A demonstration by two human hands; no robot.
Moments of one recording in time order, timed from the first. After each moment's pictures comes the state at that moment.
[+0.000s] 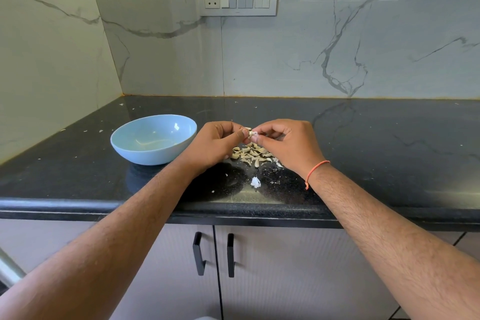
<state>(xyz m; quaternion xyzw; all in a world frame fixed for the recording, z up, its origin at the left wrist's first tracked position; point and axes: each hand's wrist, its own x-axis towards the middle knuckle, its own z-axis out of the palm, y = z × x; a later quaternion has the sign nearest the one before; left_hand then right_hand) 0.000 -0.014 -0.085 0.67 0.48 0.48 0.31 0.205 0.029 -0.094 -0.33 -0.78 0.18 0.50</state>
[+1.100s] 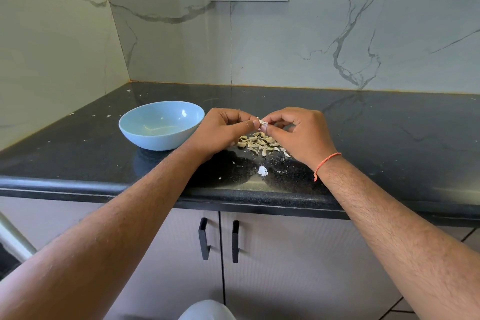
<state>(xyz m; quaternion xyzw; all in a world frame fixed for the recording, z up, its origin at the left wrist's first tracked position) 0.000 -0.016 -0.085 0.65 0.48 0.50 0.32 0.209 0.030 -0.094 -0.32 -0.80 0.11 0.49</state>
